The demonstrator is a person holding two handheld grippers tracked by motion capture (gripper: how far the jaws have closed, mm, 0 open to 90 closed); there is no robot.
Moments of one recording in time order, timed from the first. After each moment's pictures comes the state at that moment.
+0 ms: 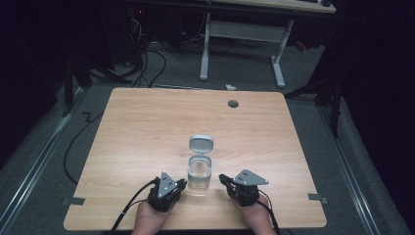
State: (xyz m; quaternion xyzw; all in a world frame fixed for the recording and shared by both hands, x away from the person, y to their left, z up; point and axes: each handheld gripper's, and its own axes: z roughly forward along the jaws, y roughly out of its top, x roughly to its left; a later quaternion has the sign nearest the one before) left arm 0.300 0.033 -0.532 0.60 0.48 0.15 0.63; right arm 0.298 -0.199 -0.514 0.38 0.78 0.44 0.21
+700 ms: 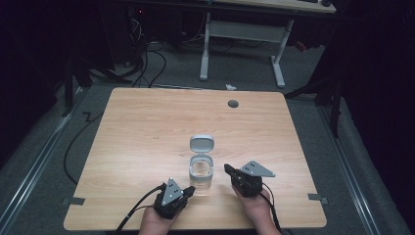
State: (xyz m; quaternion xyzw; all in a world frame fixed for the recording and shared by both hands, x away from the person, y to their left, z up) left arm 0.278 0.022 -0.532 0.60 0.46 0.09 0.65; right arm 0.317 -0.205 -0.500 0.43 0.74 0.47 0.22
